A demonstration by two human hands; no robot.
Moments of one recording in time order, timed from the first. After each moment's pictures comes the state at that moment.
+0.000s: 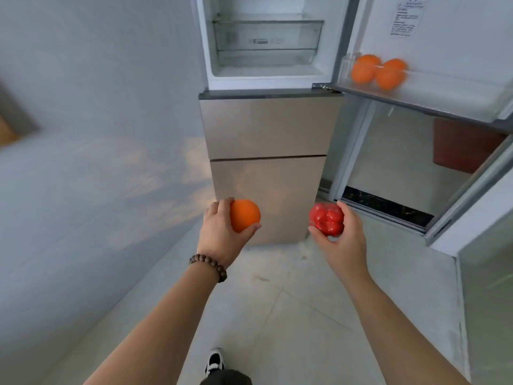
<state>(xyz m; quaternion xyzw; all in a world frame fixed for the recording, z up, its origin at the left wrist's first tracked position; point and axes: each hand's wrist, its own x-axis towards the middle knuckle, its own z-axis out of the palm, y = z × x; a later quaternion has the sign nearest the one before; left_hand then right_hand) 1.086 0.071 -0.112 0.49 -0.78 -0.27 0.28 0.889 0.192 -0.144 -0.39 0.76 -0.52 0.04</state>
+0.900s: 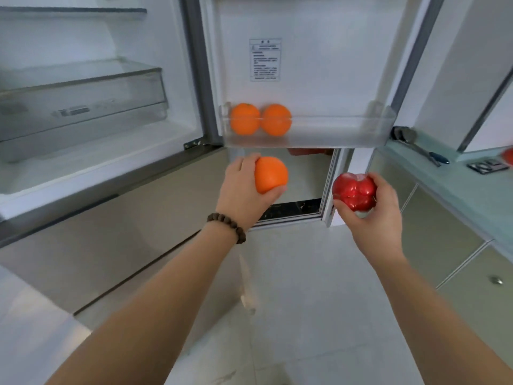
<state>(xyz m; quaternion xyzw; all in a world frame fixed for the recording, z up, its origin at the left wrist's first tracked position) 0.760 -0.136 -0.013 0.06 -0.91 -0.32 0.26 0.724 0.087 -0.046 -0.11 0.83 -0.51 -0.21</state>
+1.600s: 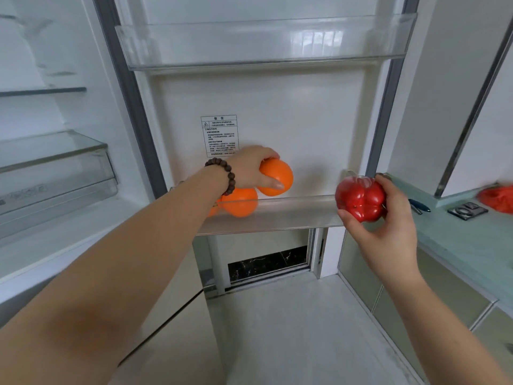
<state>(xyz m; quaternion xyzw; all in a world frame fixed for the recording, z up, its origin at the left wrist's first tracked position) 0.501 -0.154 0.108 -0.15 -0.97 -0.14 0.10 0.577 0.106 0.020 -0.14 0.78 -0.51 -0.34</state>
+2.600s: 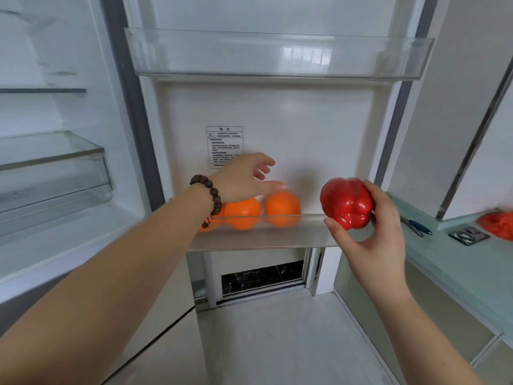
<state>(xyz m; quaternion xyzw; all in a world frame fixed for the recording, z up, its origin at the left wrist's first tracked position) 0.523 -0.161 0.116 -0.13 -0.93 -0.33 0.13 0.567 0.075 0.042 -0.19 0.76 -0.51 -0.35</state>
